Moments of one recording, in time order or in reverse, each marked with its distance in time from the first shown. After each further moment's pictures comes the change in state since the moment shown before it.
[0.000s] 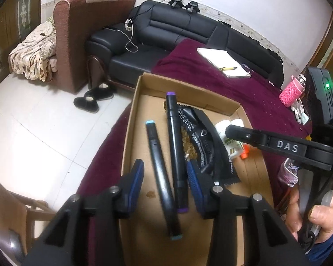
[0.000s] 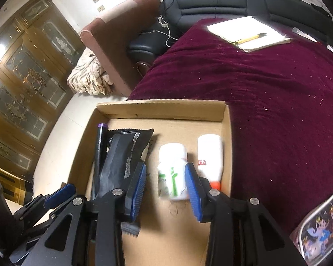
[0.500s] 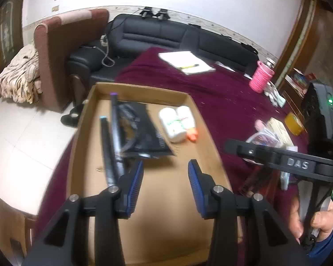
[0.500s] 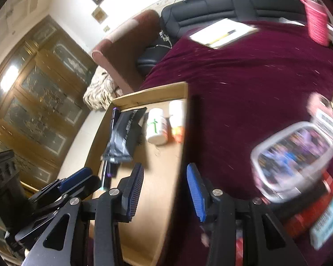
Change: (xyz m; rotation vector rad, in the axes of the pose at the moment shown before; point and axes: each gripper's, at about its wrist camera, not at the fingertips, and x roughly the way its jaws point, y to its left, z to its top) left arm -0.040 -0.080 -0.038 0.145 -0.057 -0.073; right arm -0.092 -0.062 -0.082 0.093 -0.097 0.135
